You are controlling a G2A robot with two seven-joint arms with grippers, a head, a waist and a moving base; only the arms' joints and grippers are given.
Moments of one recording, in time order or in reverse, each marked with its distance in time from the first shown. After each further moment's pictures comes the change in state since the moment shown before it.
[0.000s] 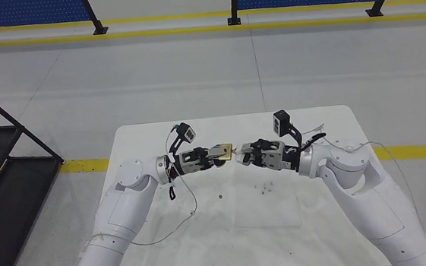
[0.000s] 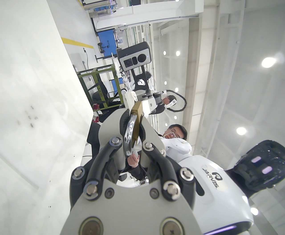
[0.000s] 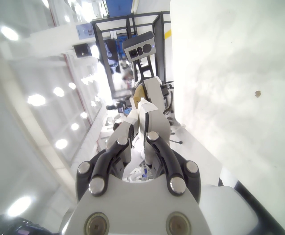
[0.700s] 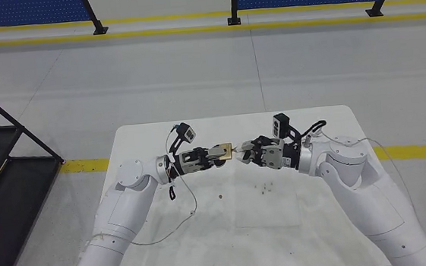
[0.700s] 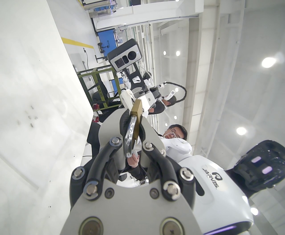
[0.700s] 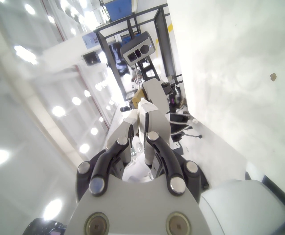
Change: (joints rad) left arm 0.000 0.000 0.000 0.000 0.000 0.000 0.000; right arm 0.020 -0.011 -0.003 0.042 0.141 0.110 -0.037
